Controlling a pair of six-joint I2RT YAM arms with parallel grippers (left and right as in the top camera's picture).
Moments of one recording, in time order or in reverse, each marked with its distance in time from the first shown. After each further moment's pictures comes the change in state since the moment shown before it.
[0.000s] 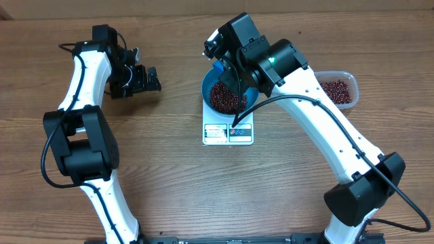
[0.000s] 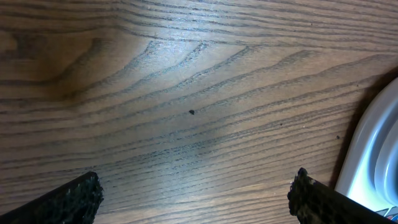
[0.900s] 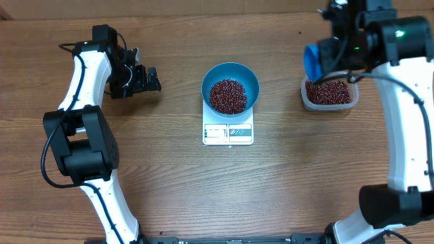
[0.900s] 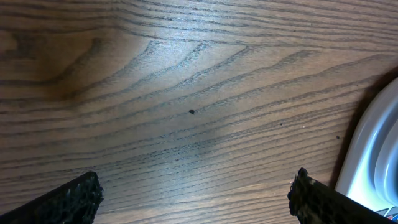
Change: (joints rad) left arm 0.000 0.000 0.000 0.000 0.000 0.000; right arm -0.517 -0.124 0.097 -0.317 -0.097 0.241
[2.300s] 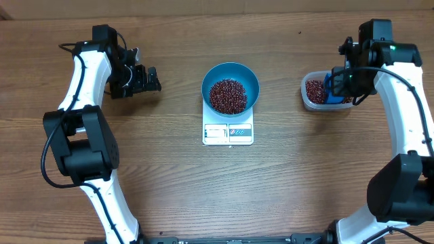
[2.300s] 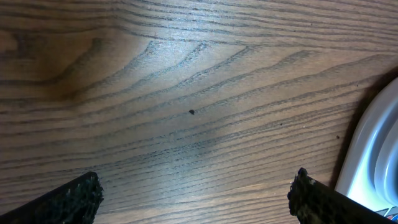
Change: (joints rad) left arm 0.000 0.000 0.000 0.000 0.000 0.000; right arm -0.168 0.023 -0.458 0.290 -0.068 0.014
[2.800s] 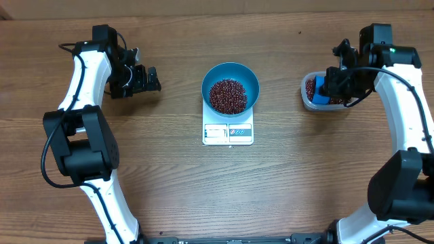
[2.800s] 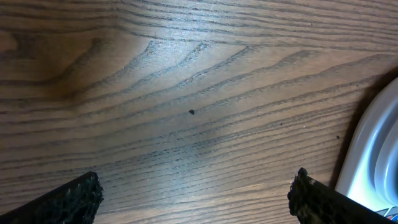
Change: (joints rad) left arm 0.000 0.000 0.000 0.000 0.000 0.000; right arm -0.014 0.007 -0.021 0.007 -0.228 0.046
